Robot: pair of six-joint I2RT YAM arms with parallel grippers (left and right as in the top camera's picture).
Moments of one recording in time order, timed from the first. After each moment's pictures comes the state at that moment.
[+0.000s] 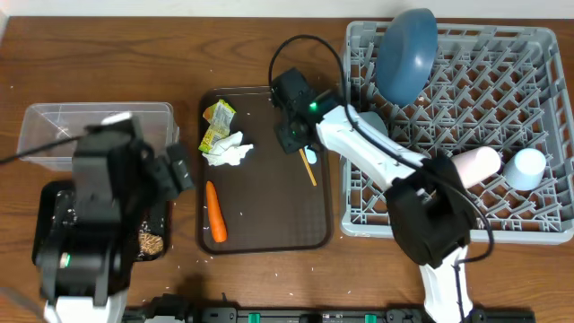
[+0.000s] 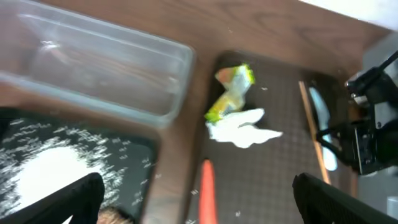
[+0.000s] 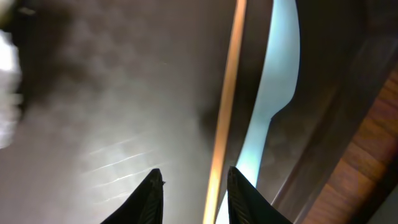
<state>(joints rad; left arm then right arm) -0.04 0.91 1.19 -1.06 -0.11 -0.30 0.64 2.14 1.67 -0.74 0.01 0.18</state>
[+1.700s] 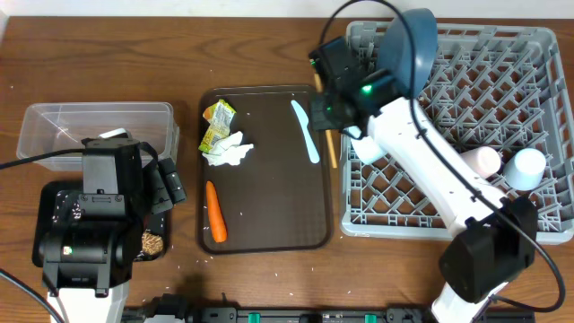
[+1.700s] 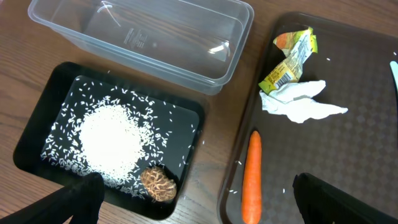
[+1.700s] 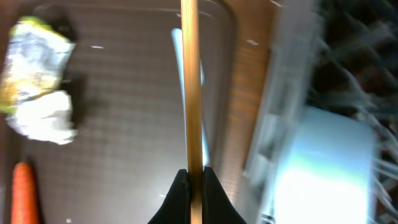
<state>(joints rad) -0.04 0.94 1.19 -1.21 -0.25 -0.33 0.53 1.86 1.71 -0.98 0.05 0.41</state>
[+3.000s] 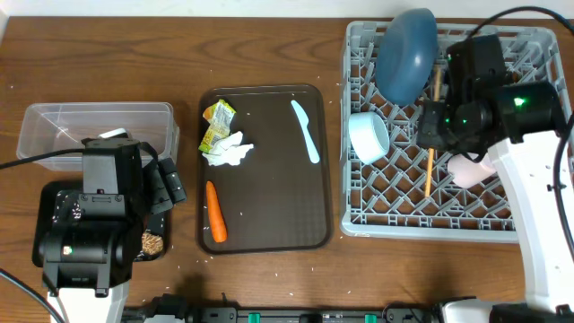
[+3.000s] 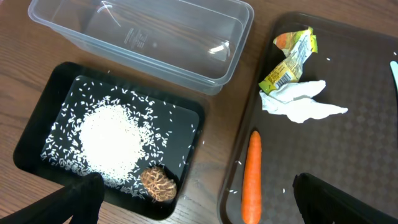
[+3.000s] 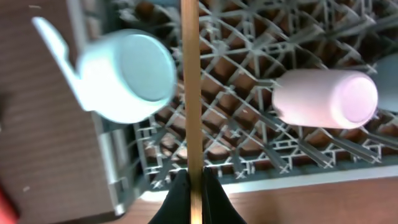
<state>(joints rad) -0.04 0.94 1.19 -1.21 -0.25 -0.33 0.16 1.52 1.62 -1.36 0.05 0.38</state>
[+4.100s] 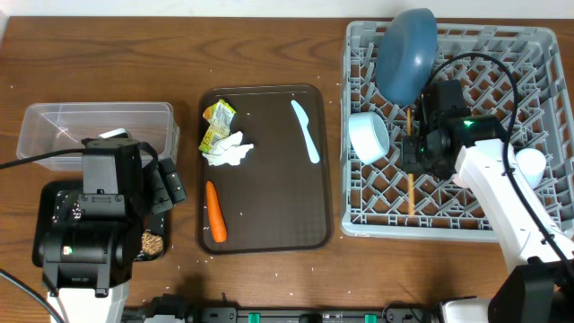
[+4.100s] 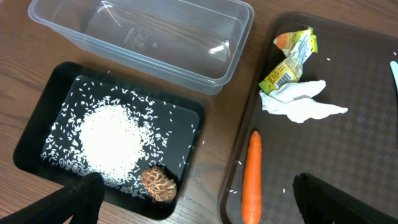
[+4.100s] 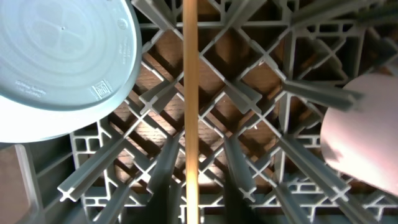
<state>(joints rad) -0.04 0.94 1.19 -1.21 -0.25 -0.33 0.15 1.55 1.18 -0.97 0.03 0.23</state>
